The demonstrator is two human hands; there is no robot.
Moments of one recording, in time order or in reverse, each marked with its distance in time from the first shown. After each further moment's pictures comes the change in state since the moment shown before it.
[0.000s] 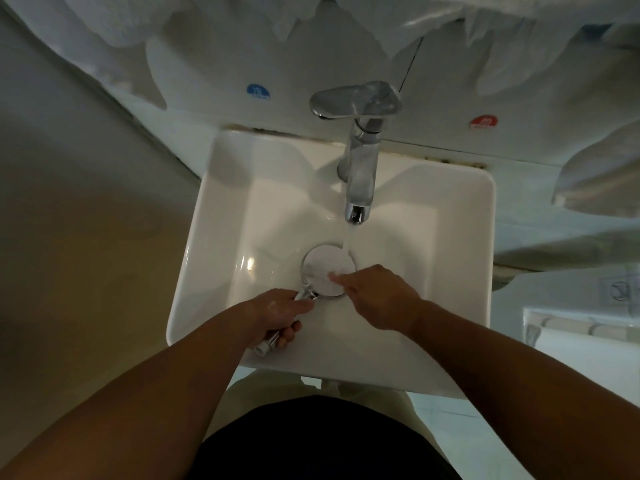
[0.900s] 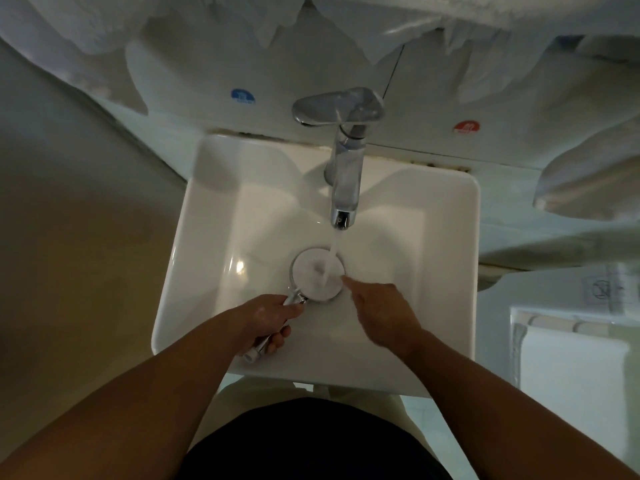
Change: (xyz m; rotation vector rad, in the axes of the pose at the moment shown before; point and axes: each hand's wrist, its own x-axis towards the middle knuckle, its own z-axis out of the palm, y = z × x) left_hand 0.003 -0.001 0.002 0.008 0.001 0.001; right_hand -0.022 0.017 0.032 0.150 0.202 0.183
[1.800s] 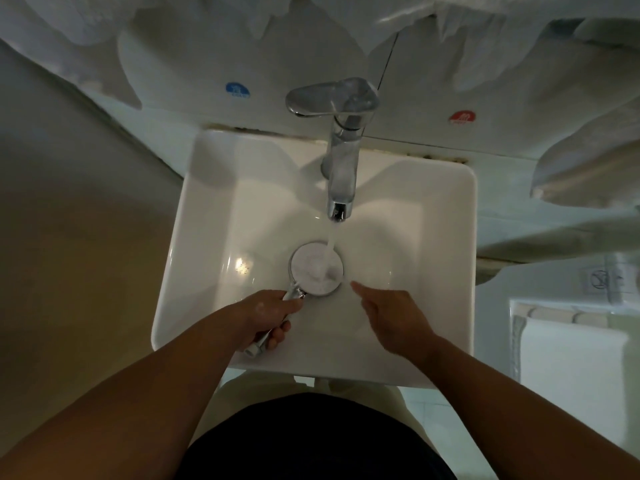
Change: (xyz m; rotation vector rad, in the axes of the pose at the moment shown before) left_hand -0.004 0.000 0.003 -0.035 0.006 -0.002; right_hand -0.020 0.023 0.000 0.056 -0.006 -0.020
